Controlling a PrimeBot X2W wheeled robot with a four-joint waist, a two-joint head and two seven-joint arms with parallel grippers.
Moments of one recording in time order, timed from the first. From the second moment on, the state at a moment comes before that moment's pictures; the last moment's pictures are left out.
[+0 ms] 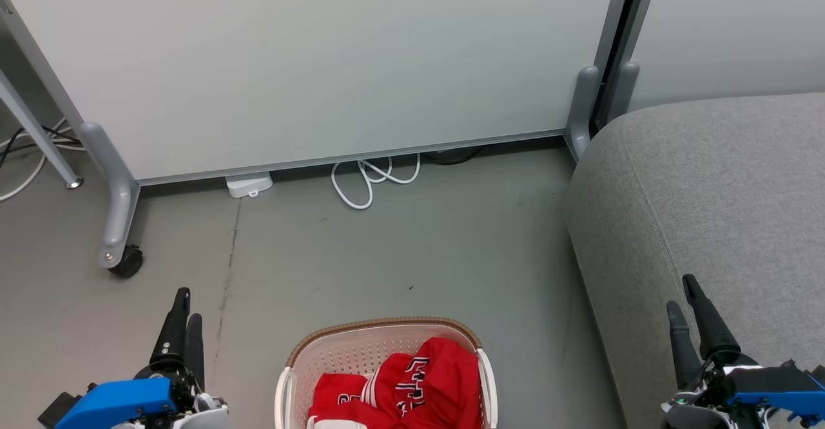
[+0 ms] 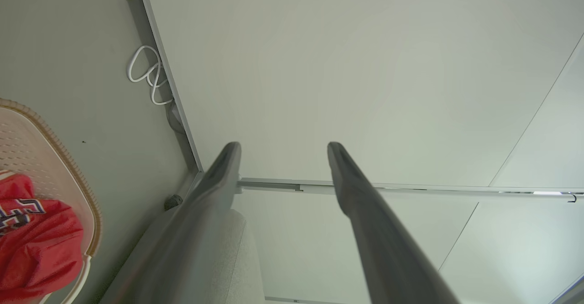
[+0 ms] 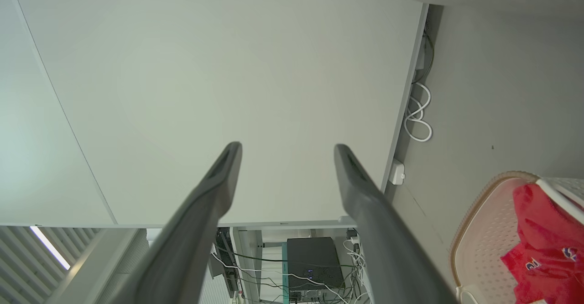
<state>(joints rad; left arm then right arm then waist) -0.05 0.04 0.11 0.29 -1.61 -0.13 0.10 -0.06 -0.04 -0.11 0.29 1.61 0.13 0.10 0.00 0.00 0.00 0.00</state>
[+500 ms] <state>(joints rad) -0.06 0.04 0.07 0.25 -1.40 -0.12 0.03 -0.06 -0.04 -0.09 0.25 1.42 0.13 0.03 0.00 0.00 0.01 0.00</state>
